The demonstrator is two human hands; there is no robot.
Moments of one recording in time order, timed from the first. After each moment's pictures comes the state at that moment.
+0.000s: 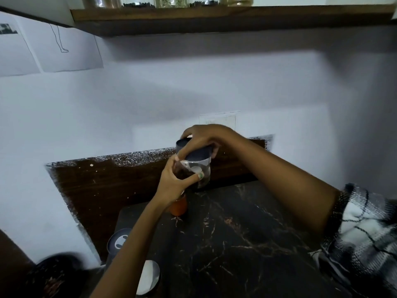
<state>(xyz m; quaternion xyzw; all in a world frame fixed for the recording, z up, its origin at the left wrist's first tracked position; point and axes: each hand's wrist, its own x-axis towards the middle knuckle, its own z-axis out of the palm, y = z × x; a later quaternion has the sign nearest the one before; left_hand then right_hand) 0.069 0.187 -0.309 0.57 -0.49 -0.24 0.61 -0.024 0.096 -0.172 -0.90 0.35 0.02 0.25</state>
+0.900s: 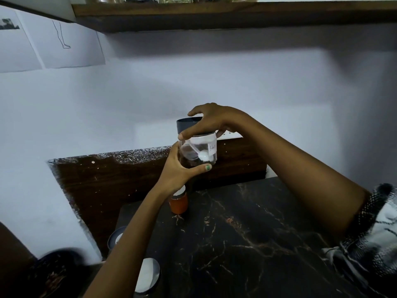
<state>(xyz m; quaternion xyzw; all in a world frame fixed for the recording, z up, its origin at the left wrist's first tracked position) 0.062 0.185 -0.277 0.60 -0.51 -0.23 0.56 -0.041 0.083 -0.150 -0.90 0.34 -0.11 0.25</state>
